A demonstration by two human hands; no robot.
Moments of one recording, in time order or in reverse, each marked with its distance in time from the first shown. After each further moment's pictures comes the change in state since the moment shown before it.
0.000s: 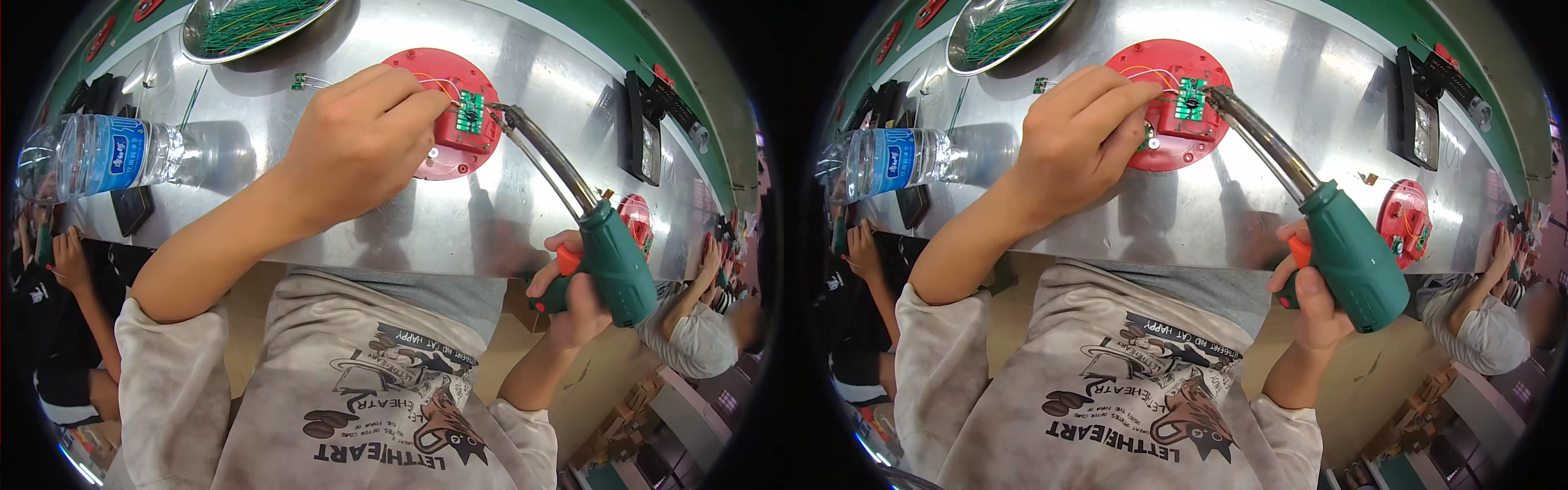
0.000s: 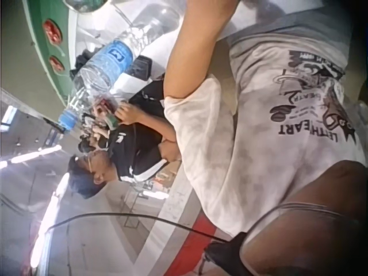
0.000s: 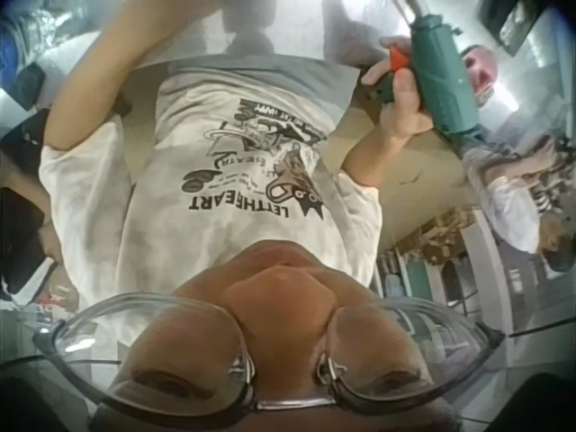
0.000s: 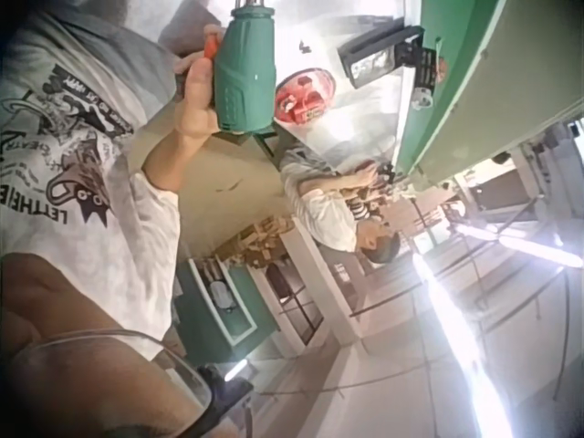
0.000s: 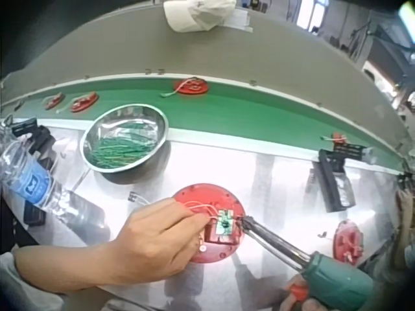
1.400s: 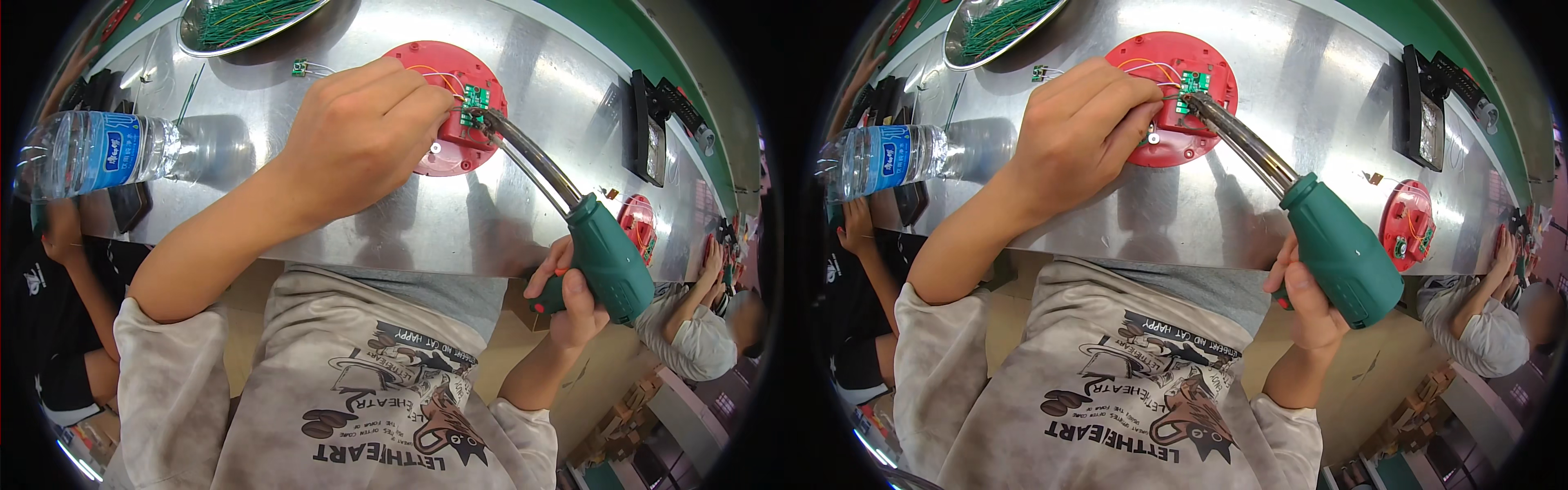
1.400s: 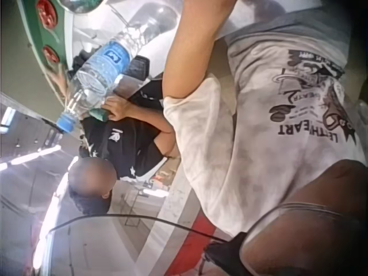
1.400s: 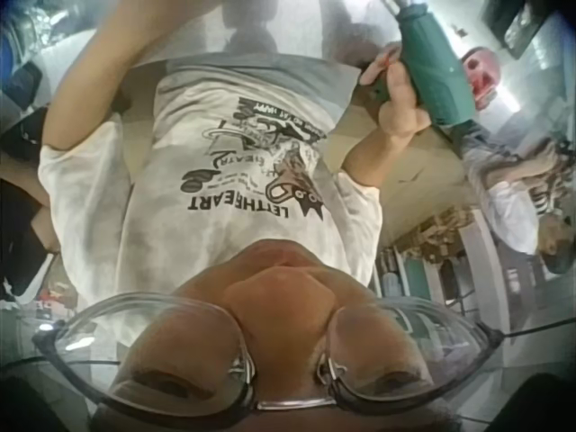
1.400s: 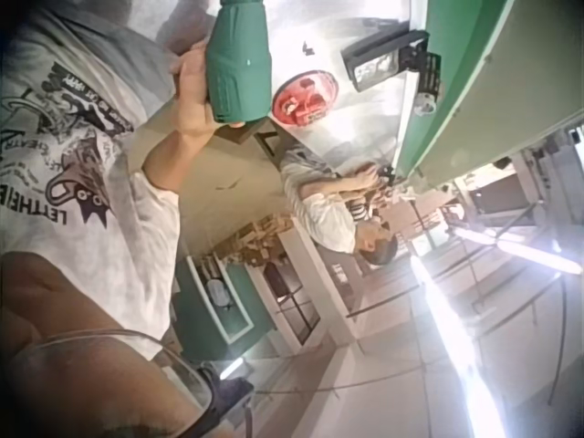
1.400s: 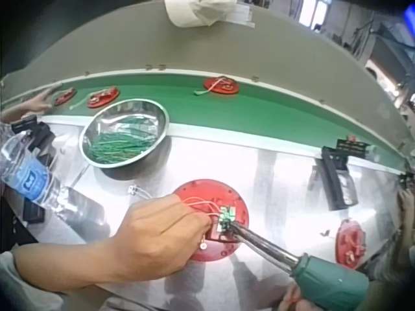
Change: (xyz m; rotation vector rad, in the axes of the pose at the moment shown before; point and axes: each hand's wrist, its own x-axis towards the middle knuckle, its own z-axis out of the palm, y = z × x) left_hand 0.000 -0.006 0.002 -0.032 -0.045 0.045; right_hand -0.003 -0.003 0.004 0.033 0.000 0.159
